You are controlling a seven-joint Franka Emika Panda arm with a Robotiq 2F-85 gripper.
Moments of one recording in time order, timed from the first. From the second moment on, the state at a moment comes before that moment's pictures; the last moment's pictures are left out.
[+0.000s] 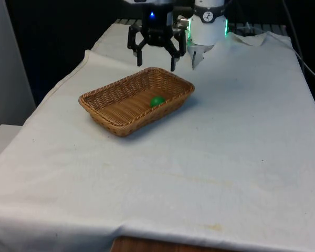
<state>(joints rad) 0.44 0.18 -0.65 -2.32 0.14 2.57 -0.17</state>
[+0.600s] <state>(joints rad) 0.46 0.11 -0.55 -2.29 0.09 2.49 -0.03</state>
